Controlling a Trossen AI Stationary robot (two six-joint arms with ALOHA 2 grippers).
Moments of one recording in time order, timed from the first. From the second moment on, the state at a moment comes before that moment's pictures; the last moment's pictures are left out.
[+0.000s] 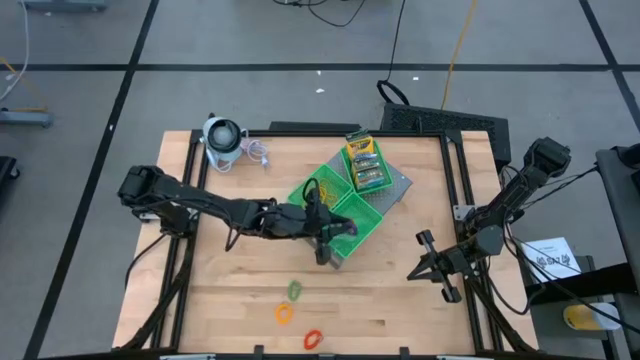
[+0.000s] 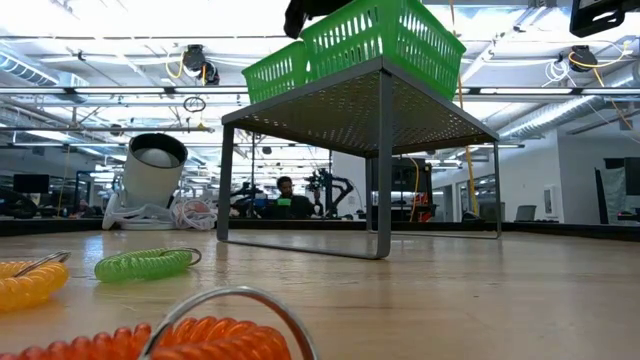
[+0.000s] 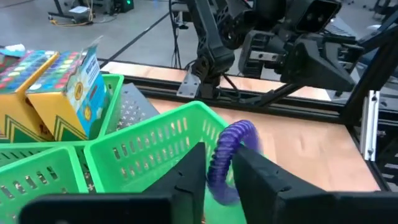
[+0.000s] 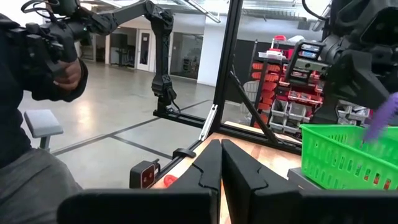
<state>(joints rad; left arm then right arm) -0.21 1.64 1.23 0.11 -0.32 -0.16 0.87 0.92 0.16 0.91 0.45 -0.17</state>
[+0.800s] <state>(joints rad) -0.45 1.60 1.23 0.10 0.02 -0.08 0.87 0.92 0.16 0.91 0.44 -0.17</state>
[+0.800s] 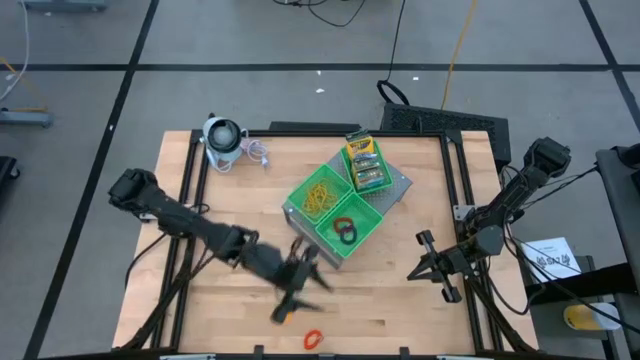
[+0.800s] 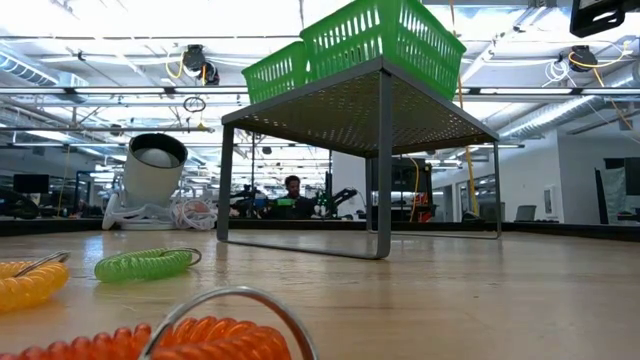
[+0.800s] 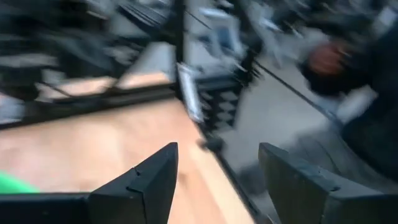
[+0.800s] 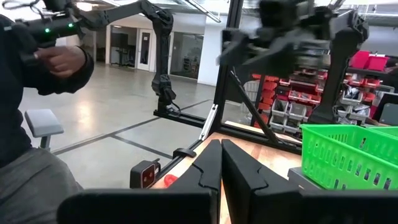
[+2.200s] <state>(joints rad) -0.65 2.08 1.24 -0.20 -0.39 -0.33 0.87 0.92 0.16 0.92 0.45 -0.17</state>
